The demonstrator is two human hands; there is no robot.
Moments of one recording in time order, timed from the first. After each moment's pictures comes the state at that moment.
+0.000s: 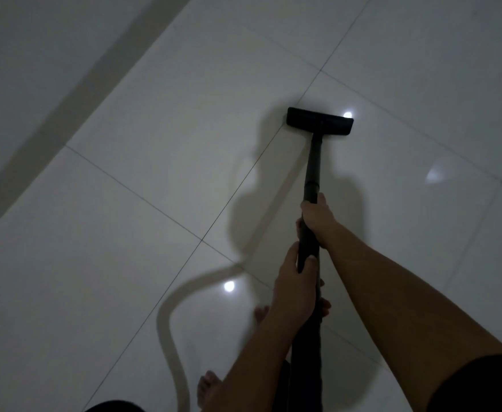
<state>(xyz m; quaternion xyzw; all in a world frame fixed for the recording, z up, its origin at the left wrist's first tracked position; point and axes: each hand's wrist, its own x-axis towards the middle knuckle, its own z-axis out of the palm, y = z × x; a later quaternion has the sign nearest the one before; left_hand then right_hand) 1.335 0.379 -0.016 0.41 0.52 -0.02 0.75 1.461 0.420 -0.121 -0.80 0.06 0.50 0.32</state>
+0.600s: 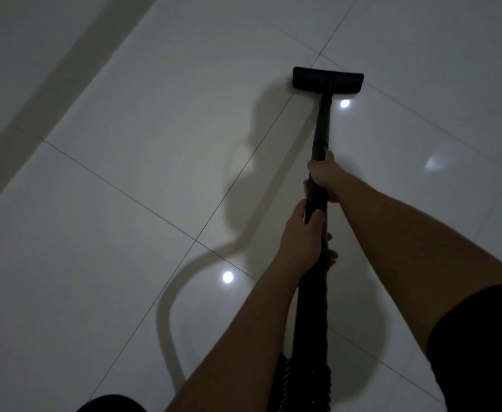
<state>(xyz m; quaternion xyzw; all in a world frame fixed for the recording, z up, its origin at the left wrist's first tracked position) 1.385 0.435 -0.048 0.38 0.50 -0.03 0.78 1.521 0.478 -0.132 -0.82 0.03 0.50 0.29</state>
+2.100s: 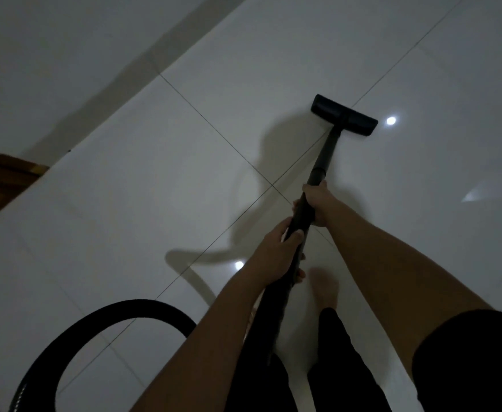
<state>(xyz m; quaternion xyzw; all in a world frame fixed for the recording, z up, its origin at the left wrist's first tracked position) 1.063 0.387 -0.017 0.43 0.51 -0.03 0.74 1.205 0.423 -0.110 -0.75 0.07 0.58 0.32</state>
